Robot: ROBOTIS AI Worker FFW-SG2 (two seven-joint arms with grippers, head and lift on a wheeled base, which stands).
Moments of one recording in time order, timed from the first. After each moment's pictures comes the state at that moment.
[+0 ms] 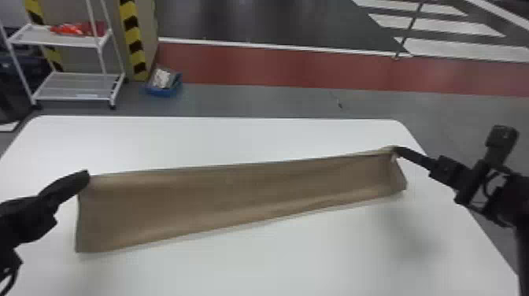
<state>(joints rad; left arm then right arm) 0.21 0.21 0.29 -1.97 0.52 0.67 -0.24 -0.34 -0.32 -0.53 -1.28 -0.20 0.78 0.73</state>
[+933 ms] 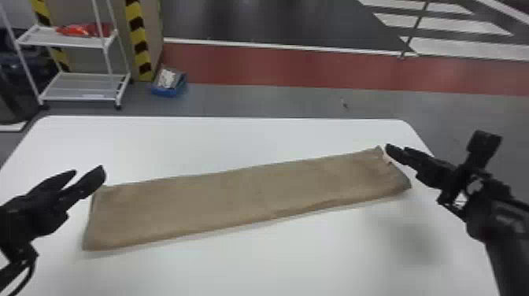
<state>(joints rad) 0.20 0.21 0.25 -1.92 0.49 0.57 -0.21 -0.35 -0.32 -0.40 -1.05 -0.21 0.34 0.64</state>
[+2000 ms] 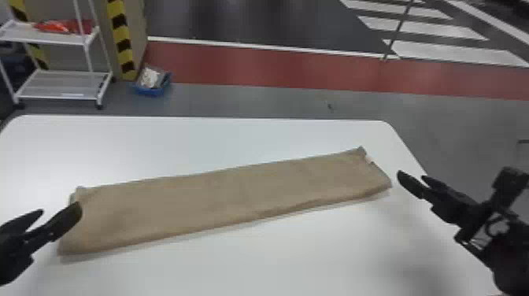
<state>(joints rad) 0.36 0.21 0.29 -2.02 0.58 0.61 -0.22 -0.01 -0.33 -0.54 -1.42 -0.37 0.43 0.67</state>
